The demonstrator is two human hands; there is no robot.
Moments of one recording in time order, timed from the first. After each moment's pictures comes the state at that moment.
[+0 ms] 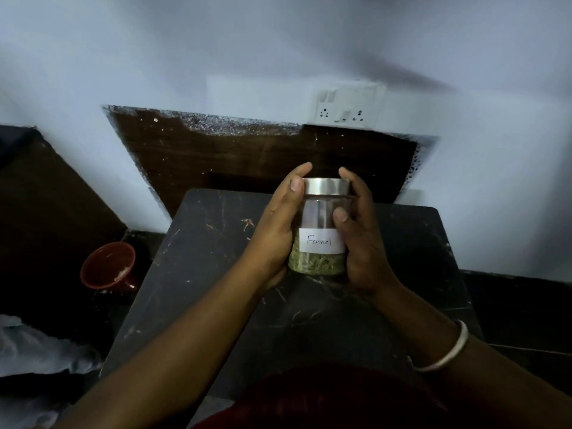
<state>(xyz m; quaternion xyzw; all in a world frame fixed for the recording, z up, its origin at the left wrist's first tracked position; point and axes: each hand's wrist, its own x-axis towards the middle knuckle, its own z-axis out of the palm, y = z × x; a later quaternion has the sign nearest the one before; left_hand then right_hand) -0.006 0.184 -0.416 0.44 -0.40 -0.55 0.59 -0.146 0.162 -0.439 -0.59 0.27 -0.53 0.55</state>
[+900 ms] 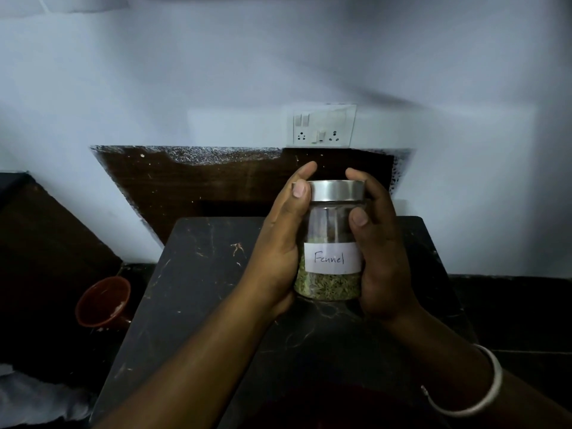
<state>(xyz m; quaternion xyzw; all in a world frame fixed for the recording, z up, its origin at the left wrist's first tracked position) -0.053 0.192 -0.364 0.38 -0.41 -0.59 0.58 -0.182 0.179 -0.386 -0.54 0.25 -0.60 0.53</state>
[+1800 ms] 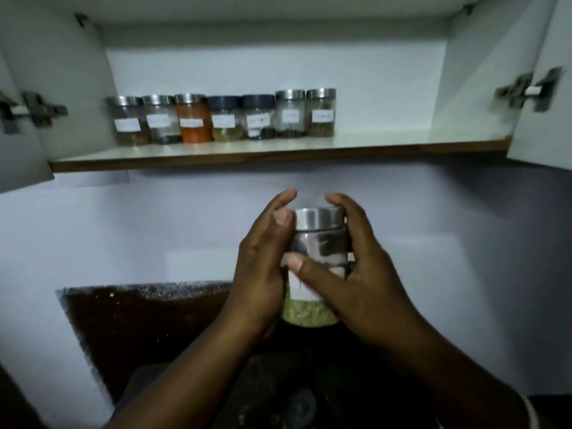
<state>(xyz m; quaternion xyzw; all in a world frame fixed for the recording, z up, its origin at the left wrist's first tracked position) -0.076 0.119 -0.220 0.29 -0.58 -0.39 0.65 -0.216 0.129 -0.223 -0.70 0.34 -0.57 0.27</state>
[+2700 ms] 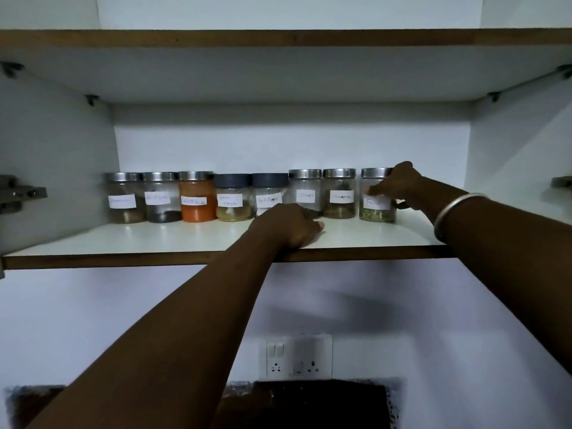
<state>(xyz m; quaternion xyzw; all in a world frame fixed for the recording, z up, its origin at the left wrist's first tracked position) -0.049 -0.156 -0.082 0.60 -0.76 -0.02 0.25 -0.289 -0.229 -0.025 -0.61 0.62 -0.45 0.19</state>
